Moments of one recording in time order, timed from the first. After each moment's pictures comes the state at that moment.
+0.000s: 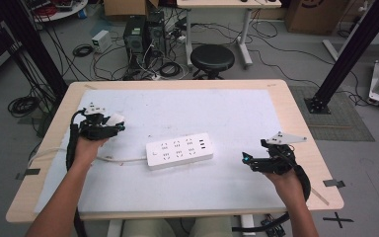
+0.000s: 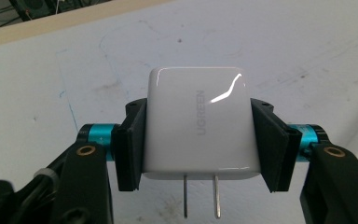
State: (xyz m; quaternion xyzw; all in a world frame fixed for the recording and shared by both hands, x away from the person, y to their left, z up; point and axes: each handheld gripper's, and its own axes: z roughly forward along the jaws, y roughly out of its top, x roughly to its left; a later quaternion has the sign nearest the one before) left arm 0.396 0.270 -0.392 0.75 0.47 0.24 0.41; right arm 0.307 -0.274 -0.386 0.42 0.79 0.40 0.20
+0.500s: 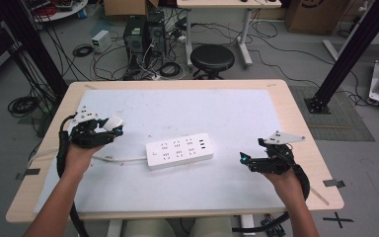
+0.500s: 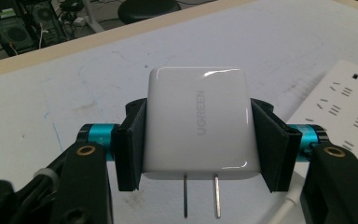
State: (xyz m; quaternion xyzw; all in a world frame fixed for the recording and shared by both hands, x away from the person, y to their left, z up) left arm 0.354 0.265 -0.366 0.75 0.42 0.24 0.45; right arm 0.305 -0.268 -0.379 0.41 0.80 0.40 0.20
